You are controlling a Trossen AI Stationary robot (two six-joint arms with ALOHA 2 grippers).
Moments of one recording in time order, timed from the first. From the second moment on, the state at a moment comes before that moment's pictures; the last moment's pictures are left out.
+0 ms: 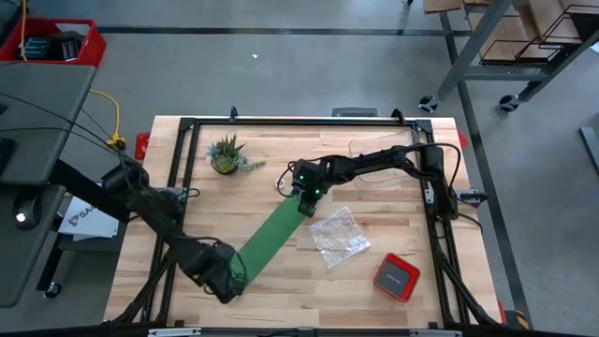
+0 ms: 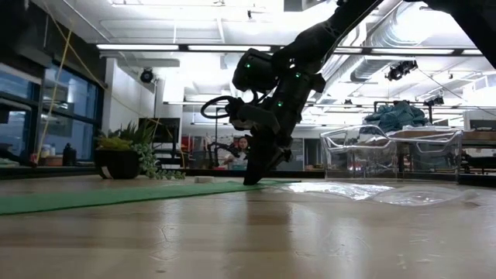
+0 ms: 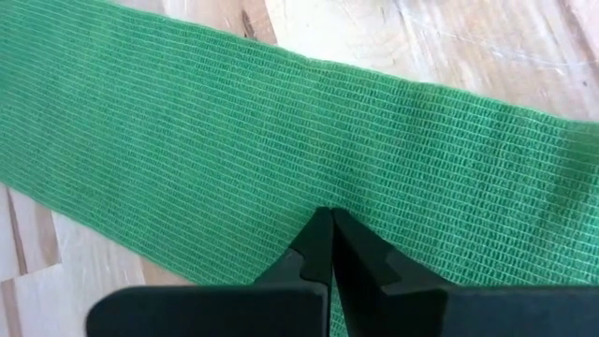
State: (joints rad) left arm -0.78 1.65 1.10 -0.87 0.08 -2.01; right arm -0.17 2.10 1.34 -0.41 -0.18 0.21
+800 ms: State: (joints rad) left arm -0.69 1.58 1.09 -0.92 -0.13 -1.91; right arm -0.16 2.06 1.33 -0.36 -0.29 0.23
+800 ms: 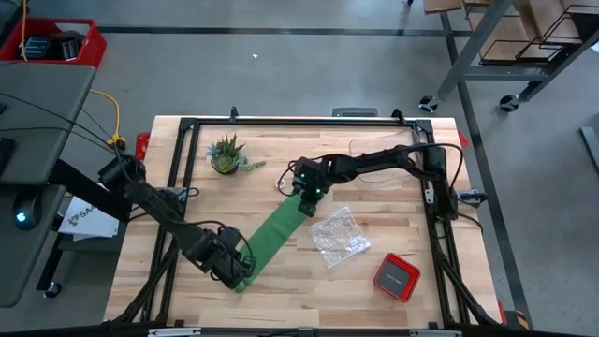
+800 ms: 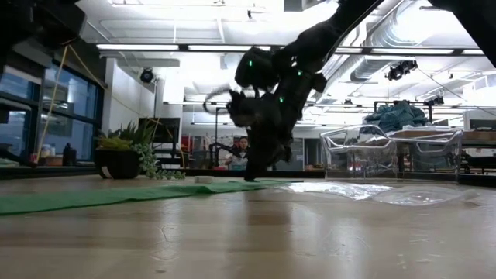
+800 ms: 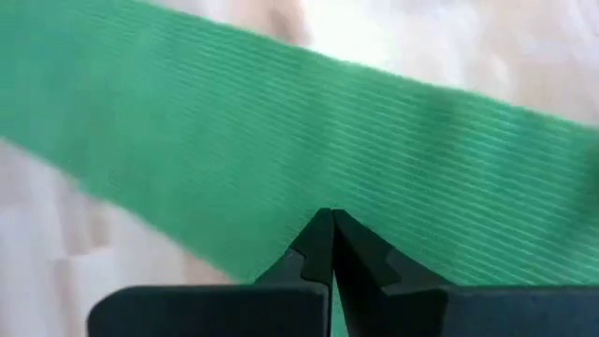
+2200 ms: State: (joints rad) left arm -0.77 1.58 1.09 -0.91 -0.17 -2.18; right arm -0.05 2.16 1.34 -0.17 -0.28 0.47
